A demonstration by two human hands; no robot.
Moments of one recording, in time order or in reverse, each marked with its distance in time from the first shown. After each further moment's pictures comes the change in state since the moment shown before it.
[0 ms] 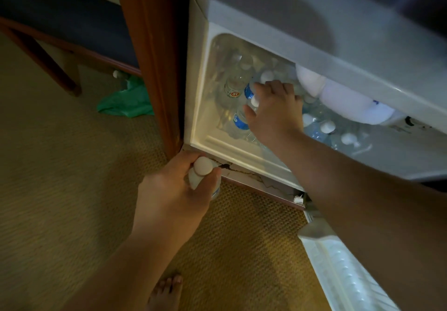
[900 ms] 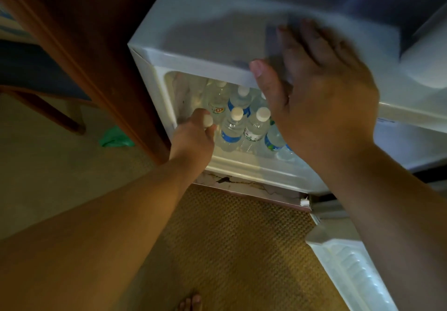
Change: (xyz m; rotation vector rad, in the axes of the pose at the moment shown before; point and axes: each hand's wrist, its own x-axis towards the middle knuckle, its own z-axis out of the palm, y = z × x) left_hand 0.149 0.006 0.083 0.303 -0.104 0.072; right_hand -0.035 0.035 -0.131 -0.019 0.446 0.014
